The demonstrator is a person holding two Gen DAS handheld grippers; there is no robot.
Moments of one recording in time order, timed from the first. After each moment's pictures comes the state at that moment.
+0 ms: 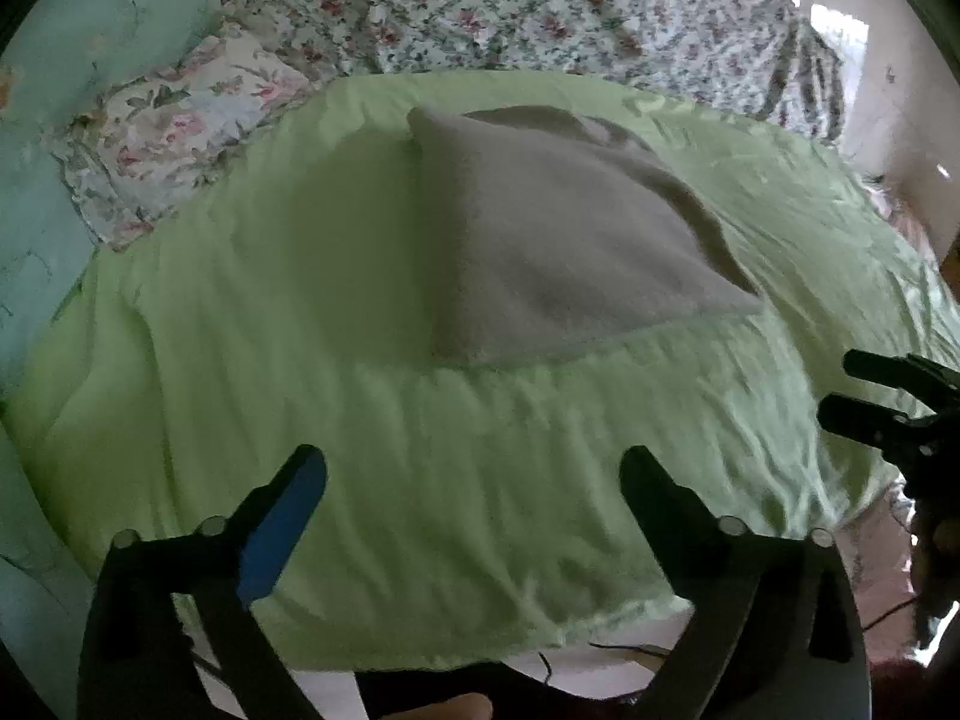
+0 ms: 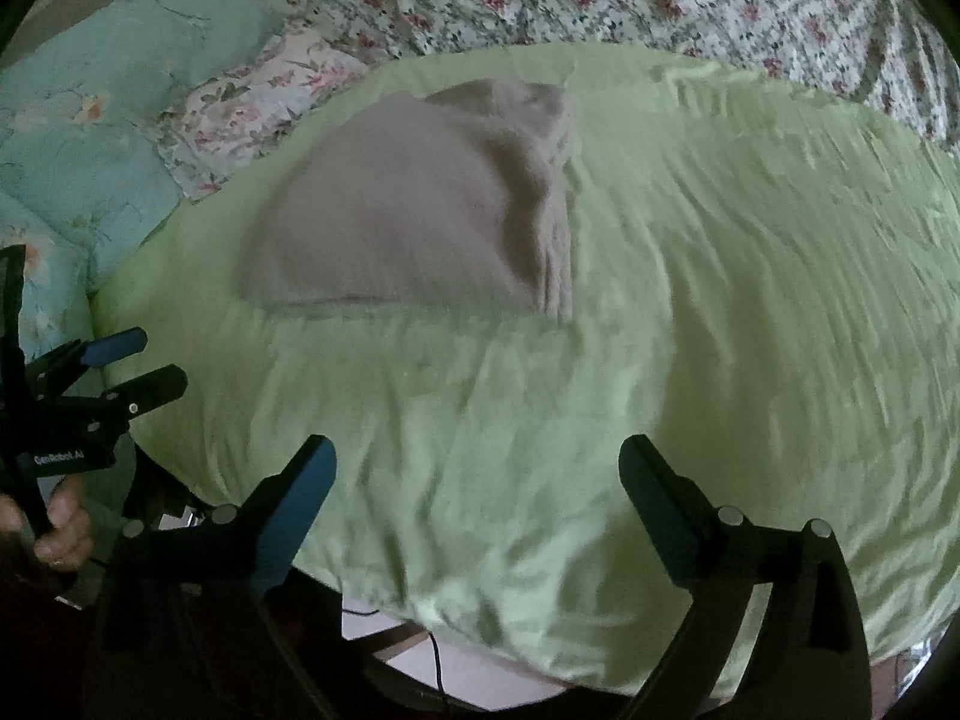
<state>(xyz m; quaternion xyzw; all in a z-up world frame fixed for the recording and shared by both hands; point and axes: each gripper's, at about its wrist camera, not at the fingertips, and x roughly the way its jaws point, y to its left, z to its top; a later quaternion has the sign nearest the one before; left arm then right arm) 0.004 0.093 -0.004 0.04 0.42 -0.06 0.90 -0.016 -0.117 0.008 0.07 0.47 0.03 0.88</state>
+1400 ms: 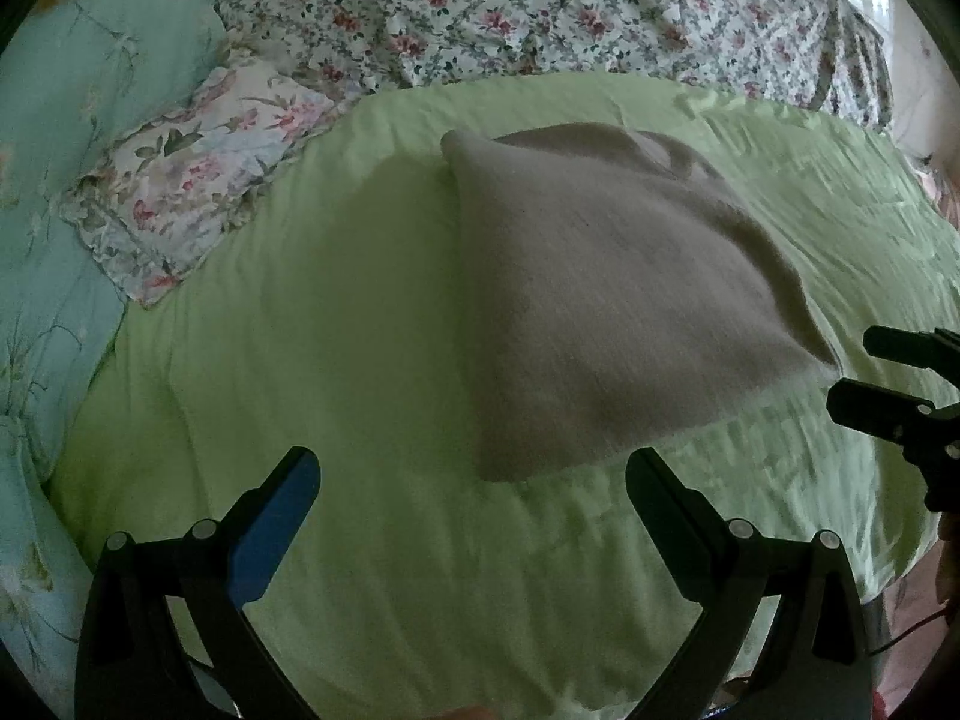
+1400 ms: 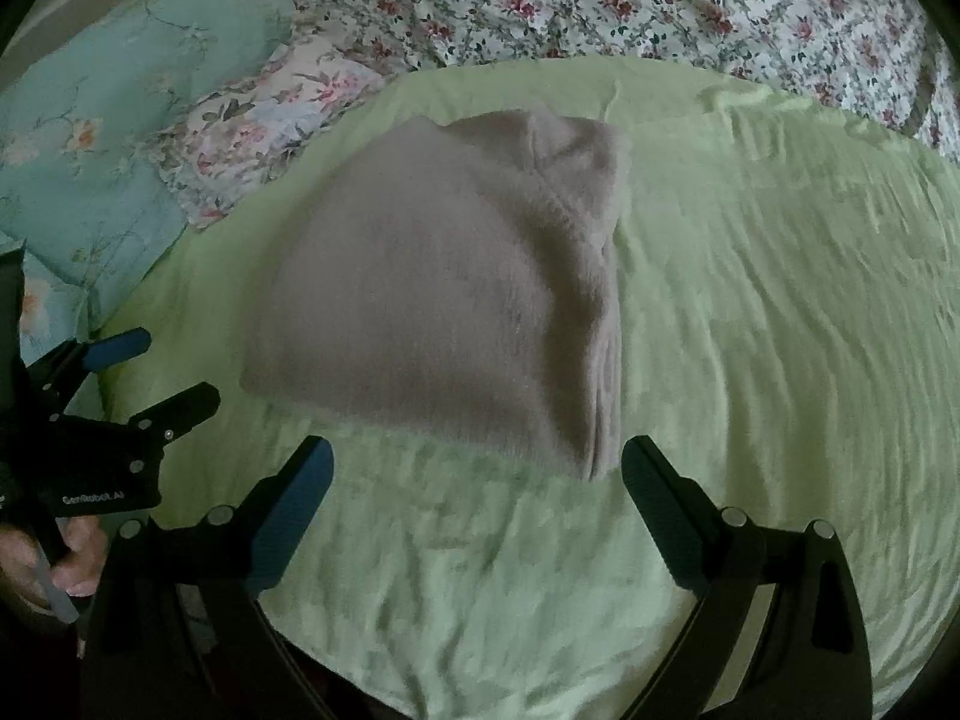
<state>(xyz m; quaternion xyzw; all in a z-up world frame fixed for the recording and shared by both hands) 0.067 0.081 0.011 0.08 0.43 0.00 0.90 0.064 -0.108 0.016 0.07 0.47 0.06 0.88</state>
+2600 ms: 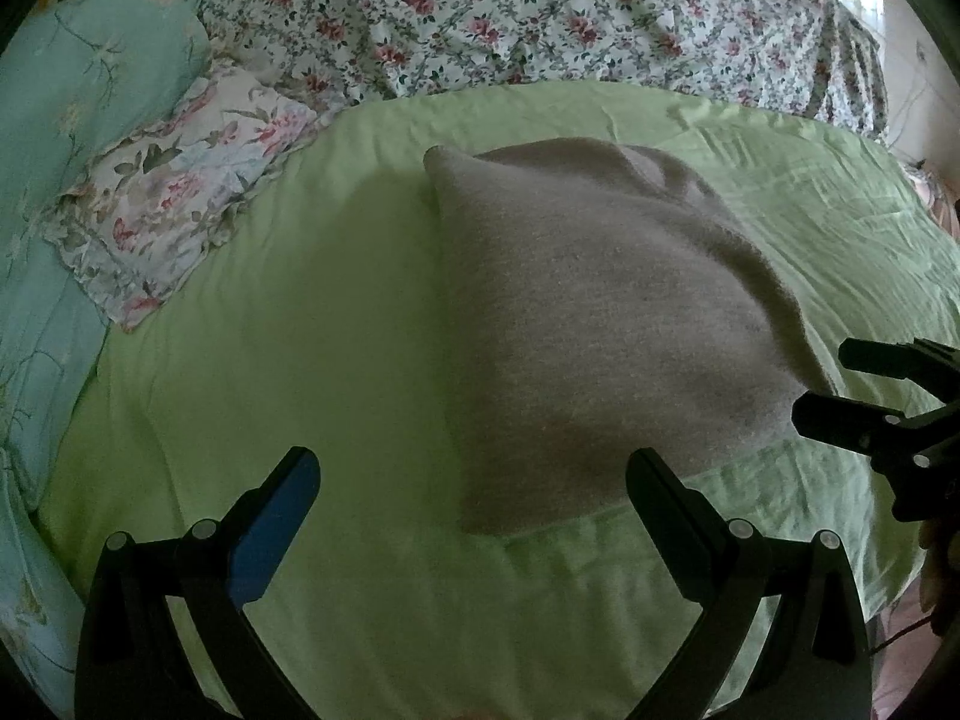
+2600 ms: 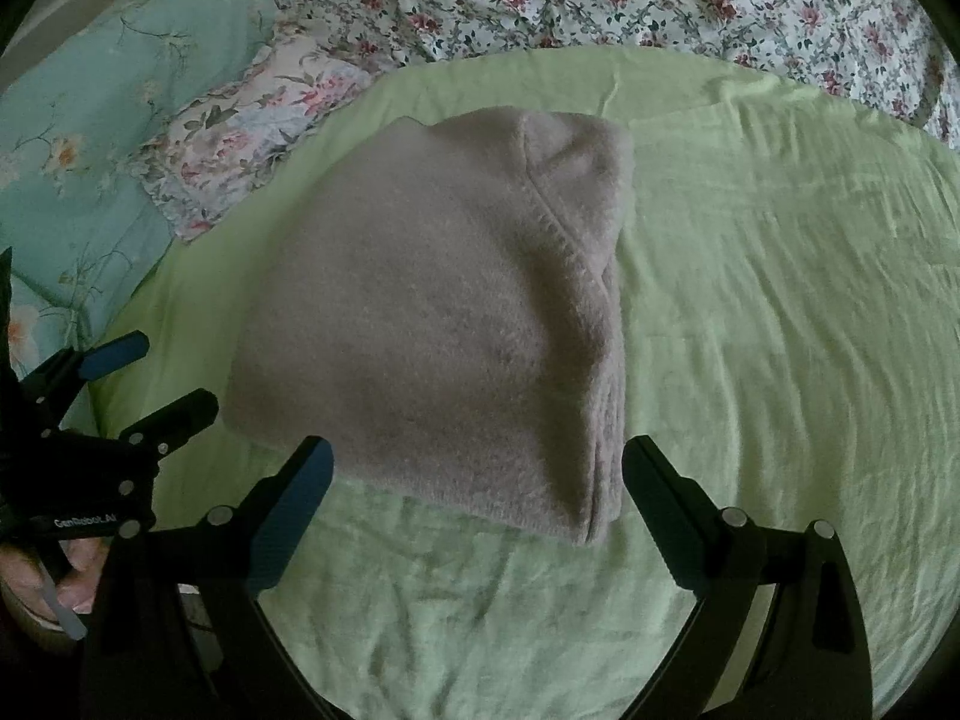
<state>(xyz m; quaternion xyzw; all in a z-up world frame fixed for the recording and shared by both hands) 0.083 0.070 0.014 0.08 0.42 -0.01 0.90 0.091 -0.112 0.009 0.09 0.48 0.06 0.87</state>
